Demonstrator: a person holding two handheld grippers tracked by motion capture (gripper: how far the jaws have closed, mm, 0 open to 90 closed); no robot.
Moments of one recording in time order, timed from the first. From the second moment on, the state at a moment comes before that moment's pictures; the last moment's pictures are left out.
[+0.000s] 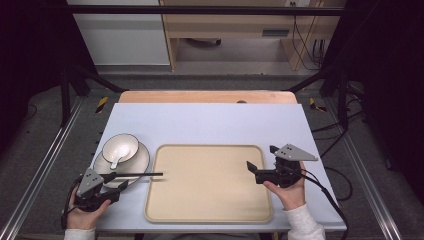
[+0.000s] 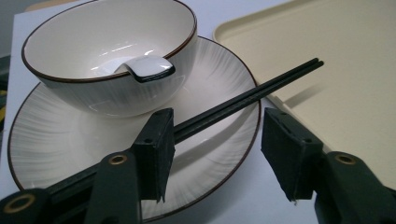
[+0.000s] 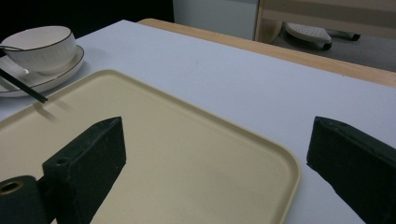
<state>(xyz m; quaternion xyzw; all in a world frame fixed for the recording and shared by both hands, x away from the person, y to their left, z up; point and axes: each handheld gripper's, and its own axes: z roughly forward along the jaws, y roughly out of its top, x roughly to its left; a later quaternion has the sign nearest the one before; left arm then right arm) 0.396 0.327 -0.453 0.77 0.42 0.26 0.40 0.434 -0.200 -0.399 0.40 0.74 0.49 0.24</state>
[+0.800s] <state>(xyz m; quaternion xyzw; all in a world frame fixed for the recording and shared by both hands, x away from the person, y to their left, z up) 0.412 0.327 -0.461 0.78 0.42 0.27 0.37 0.435 -0.200 -0.398 0.40 0.74 0.49 0.24</state>
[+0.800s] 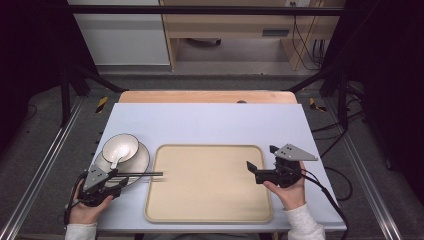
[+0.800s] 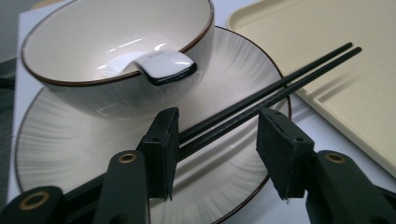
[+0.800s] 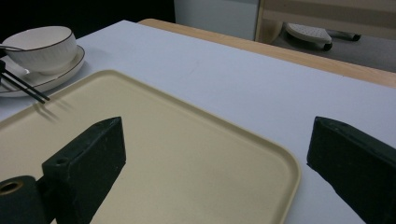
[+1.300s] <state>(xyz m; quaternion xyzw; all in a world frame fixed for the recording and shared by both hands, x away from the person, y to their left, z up) 0.414 0.328 -0.462 0.79 0.43 0.25 0.37 0.434 -0.200 -0.398 0.40 0.74 0.49 0.24</state>
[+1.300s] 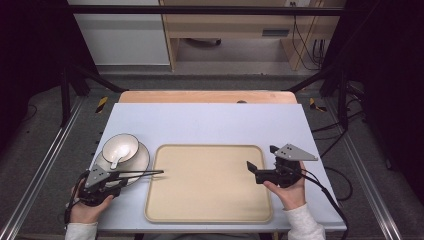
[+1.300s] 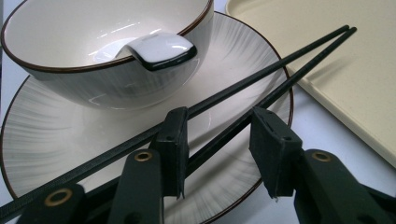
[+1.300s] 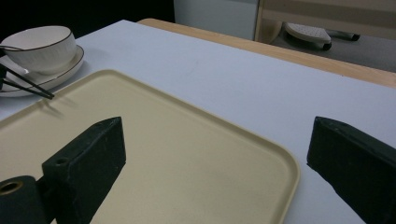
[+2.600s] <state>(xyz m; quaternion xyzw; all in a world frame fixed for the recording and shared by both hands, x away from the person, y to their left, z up) 0.415 0.319 -0.460 0.79 0.43 0.25 0.35 0.435 -0.201 -0.398 0.40 0.74 0.49 0.23</state>
